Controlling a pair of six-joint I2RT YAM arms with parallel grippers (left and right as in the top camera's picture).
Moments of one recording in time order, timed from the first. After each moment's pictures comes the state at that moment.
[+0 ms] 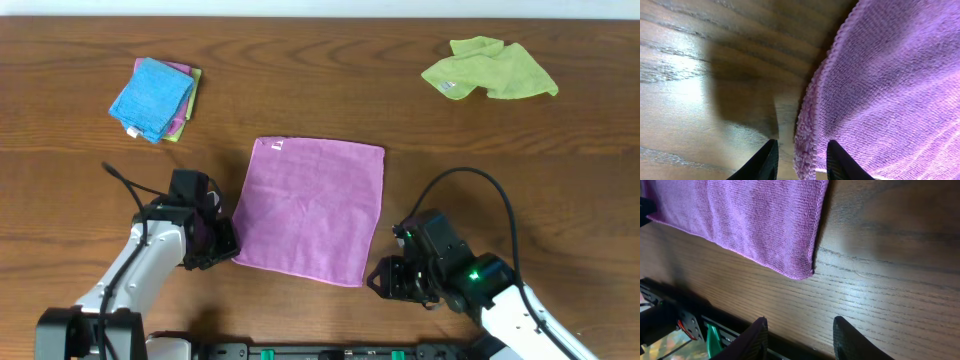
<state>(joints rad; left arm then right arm) -0.07 1.40 0.61 -0.70 0.27 -0.41 0.57 1.02 0.51 -0.71 -0.40 0.72</state>
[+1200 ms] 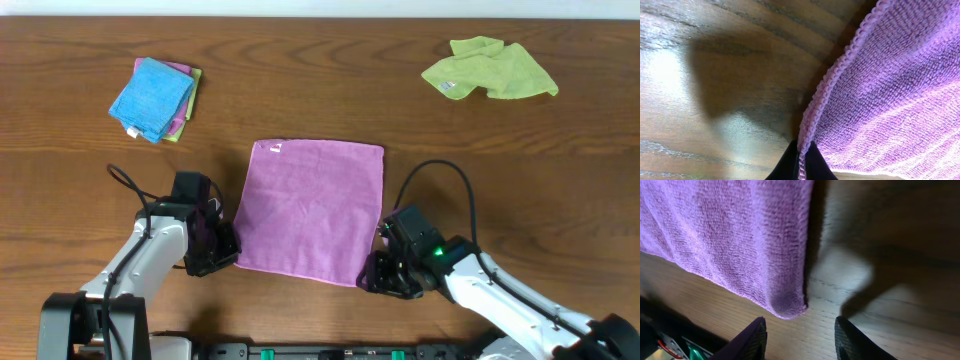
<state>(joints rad) -0.07 1.45 0.61 -0.74 0.31 -0.44 0.59 1.33 0.50 -0.51 -0.44 0.76</state>
